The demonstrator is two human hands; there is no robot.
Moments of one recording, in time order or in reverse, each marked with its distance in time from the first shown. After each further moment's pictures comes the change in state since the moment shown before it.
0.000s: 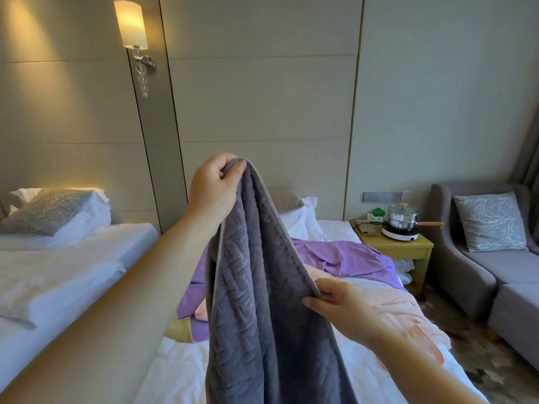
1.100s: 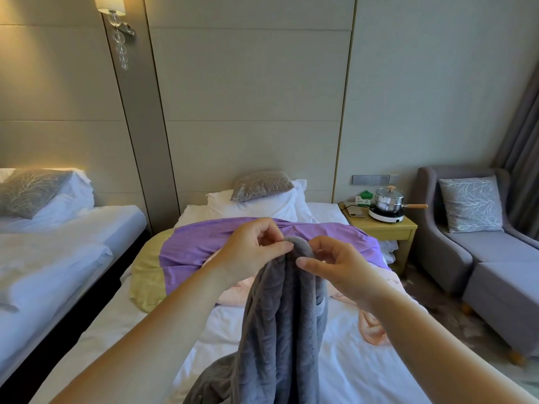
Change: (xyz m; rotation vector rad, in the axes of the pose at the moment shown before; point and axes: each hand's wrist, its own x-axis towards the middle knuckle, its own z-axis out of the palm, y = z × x) left_hand -0.096 -0.052 0.042 -0.113 -0.595 -0.201; right_hand 0.000 -0.025 -0.025 0.224 0.005 -0.010
